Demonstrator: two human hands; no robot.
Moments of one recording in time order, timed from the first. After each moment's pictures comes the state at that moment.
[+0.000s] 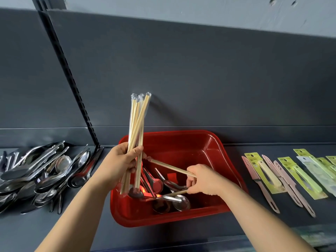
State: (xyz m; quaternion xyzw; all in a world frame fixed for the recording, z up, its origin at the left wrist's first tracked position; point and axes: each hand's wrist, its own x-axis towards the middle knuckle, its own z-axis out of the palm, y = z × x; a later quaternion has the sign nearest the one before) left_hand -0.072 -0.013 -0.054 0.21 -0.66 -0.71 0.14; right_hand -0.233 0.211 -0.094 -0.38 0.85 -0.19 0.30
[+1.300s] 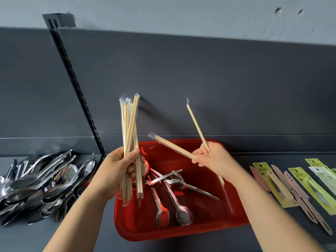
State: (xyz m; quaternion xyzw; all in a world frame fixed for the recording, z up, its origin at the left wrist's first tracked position) left_hand -0.069 -0.026 -0.046 0.19 -0.59 -0.76 0.19; right_hand -0.264 0.184 -0.043 -0.25 0.81 -0.48 0.22
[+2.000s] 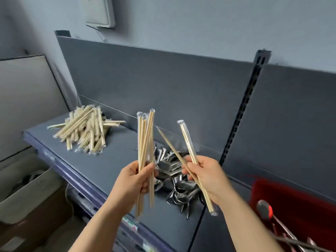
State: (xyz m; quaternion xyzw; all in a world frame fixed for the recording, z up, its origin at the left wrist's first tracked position) left_hand 0.178 -0.137 -0.033 0.40 -0.50 -0.65 0.40; right_hand -0.019 -0.079 -0.012 -0.39 0.63 -0.52 0.42
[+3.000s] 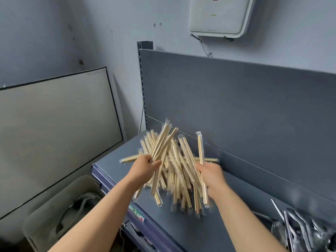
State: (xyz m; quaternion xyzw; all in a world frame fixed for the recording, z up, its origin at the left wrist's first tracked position) left_hand 0.442 -0.517 -0.041 0.60 -0.66 -0.38 0.24; right_hand 0.239 -0.464 -0.069 -0.26 0.72 -0.50 0.41
